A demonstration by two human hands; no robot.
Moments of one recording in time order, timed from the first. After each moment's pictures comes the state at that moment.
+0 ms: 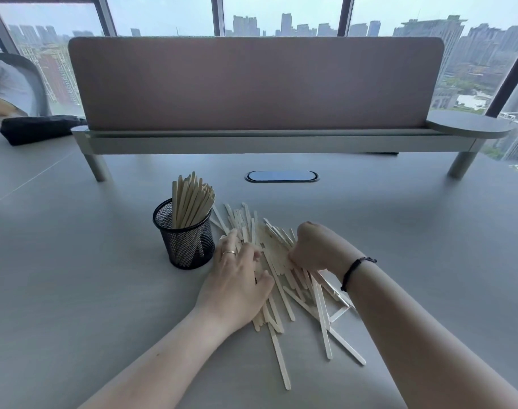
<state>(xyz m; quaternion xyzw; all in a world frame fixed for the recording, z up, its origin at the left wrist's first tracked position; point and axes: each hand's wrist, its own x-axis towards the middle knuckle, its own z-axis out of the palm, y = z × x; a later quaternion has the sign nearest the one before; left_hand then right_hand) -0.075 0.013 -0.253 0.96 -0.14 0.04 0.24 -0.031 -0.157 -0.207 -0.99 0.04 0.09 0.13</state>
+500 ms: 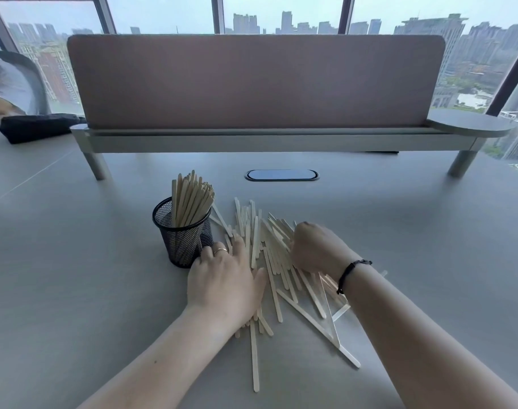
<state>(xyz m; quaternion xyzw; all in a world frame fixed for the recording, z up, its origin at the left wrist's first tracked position) -0.087 0.011 -0.231 0.99 -0.06 0.09 -0.03 -0.034 -0.157 -0.213 -0.99 0.03 0.05 0.13</state>
